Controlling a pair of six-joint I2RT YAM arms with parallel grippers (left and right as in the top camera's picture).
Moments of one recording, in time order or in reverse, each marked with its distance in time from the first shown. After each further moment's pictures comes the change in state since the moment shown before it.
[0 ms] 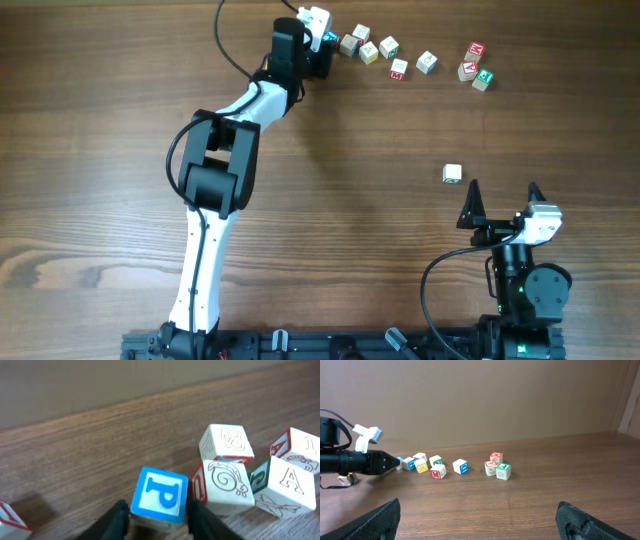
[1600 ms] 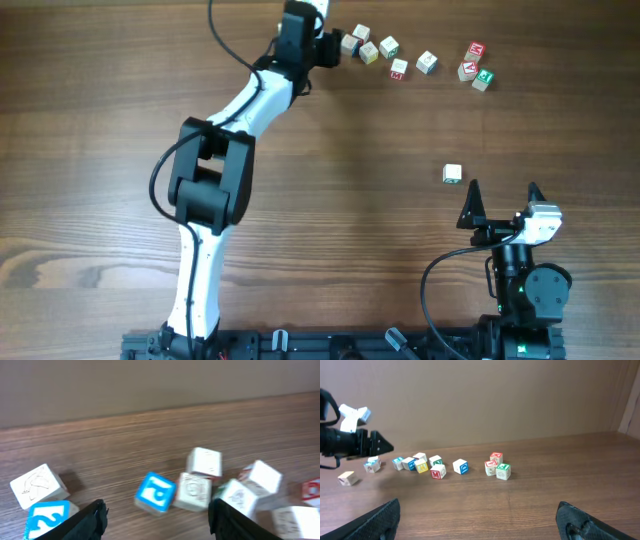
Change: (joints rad) left arm -0.044 -0.175 -0.022 -0.230 -0.174 -0.160; right arm 0.000 0.000 0.000 0.000 0.000 0.000
